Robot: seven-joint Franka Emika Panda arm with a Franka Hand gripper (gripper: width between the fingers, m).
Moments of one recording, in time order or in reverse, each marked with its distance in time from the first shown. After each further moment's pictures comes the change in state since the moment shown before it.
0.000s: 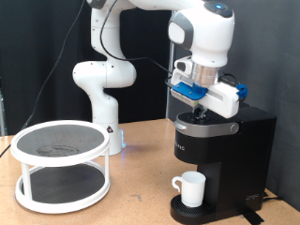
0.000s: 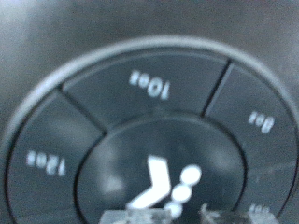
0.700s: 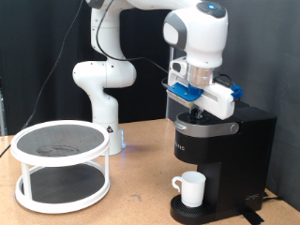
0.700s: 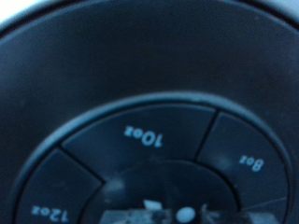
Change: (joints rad) arm -0.008 0.010 -0.014 0.010 -0.008 -0.007 0.033
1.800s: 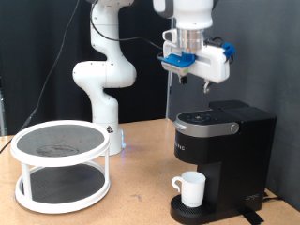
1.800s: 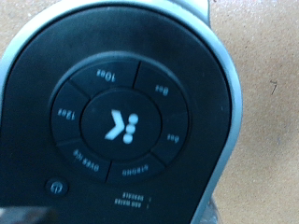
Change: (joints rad) arm -0.020 -0.145 -0.041 -0.003 0.092 -0.049 -0.019
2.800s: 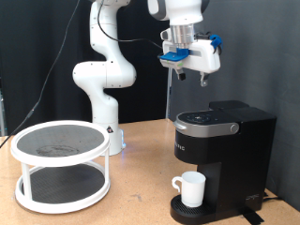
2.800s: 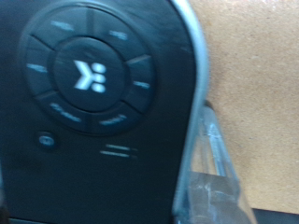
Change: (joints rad) arm 0.018 -0.200 0.002 -0.194 0.092 0.166 0.100
